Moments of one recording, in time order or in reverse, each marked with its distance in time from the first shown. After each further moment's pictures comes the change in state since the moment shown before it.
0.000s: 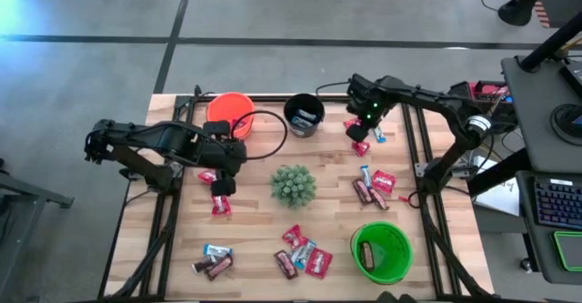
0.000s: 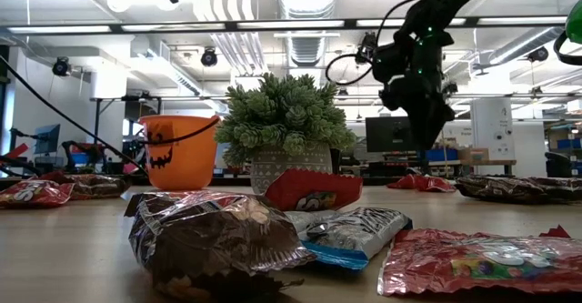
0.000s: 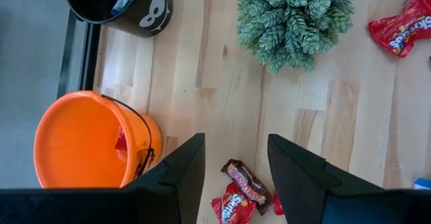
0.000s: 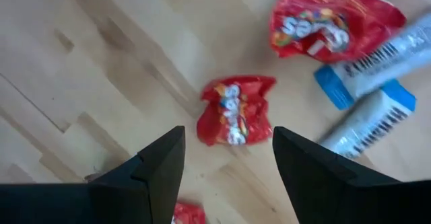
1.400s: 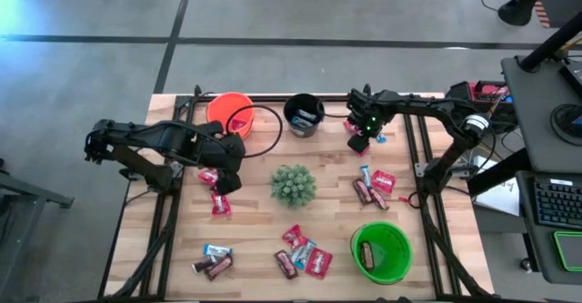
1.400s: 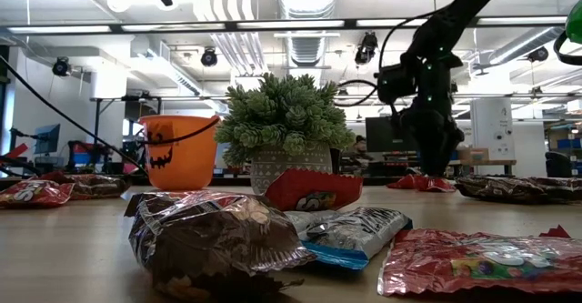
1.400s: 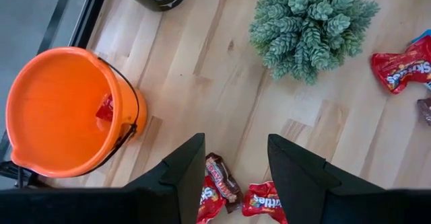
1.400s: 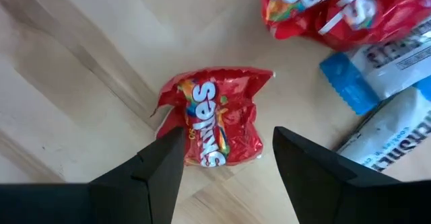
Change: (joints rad) left arm 0.007 0.000 0.000 -0.023 0.002 -0.251; right arm 0.030 0.020 -0.195 0.197 0.091 0.014
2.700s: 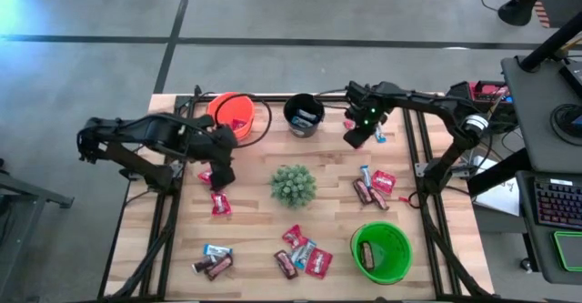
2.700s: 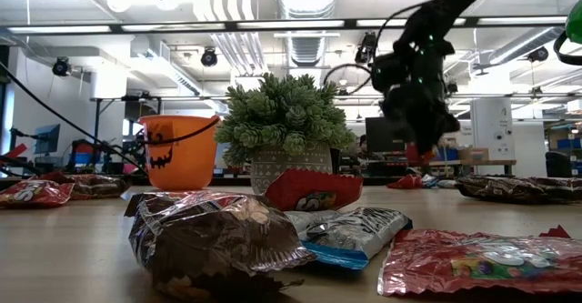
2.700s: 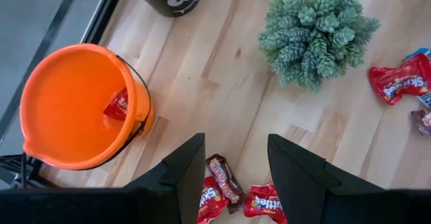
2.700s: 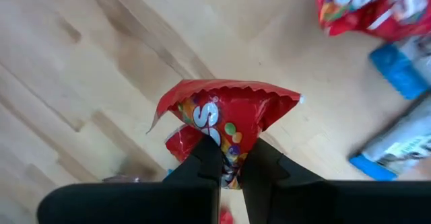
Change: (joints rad) left arm 0.032 -0.070 0.000 -0.010 -0.002 -0.007; right arm 0.011 -0.002 0.150 -0.166 -0.159 0.070
